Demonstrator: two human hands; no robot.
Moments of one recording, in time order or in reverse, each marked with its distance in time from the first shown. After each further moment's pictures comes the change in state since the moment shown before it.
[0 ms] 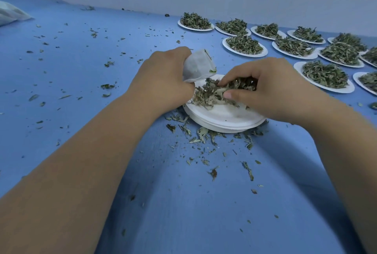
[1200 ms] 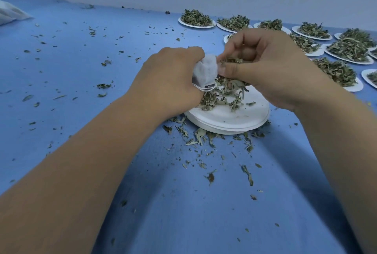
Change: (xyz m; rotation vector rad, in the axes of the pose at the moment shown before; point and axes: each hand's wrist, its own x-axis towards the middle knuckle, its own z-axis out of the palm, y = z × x) left_hand -0.005 0.017 0.004 0.113 0.051 0.159; right_hand 0.021 -0.007 0.000 0.705 0.047 0.033
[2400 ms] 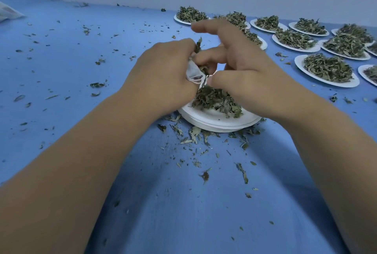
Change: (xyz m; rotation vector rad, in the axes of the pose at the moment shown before) left_hand 0.002 0.005 -0.005 -0.052 0.030 0.001; right_hand -0.011 -0.008 0.023 -0.220 -0.148 -0.124
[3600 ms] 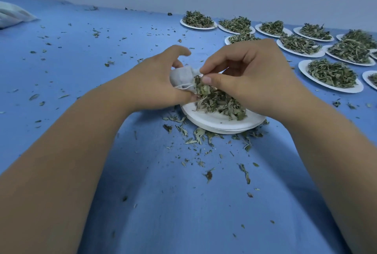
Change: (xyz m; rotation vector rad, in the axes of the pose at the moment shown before) left_hand -0.005 -0.025 -0.020 -0.239 -0.349 -0.237; right_hand 0.003 0.006 0.000 -0.014 0.201 -0.025
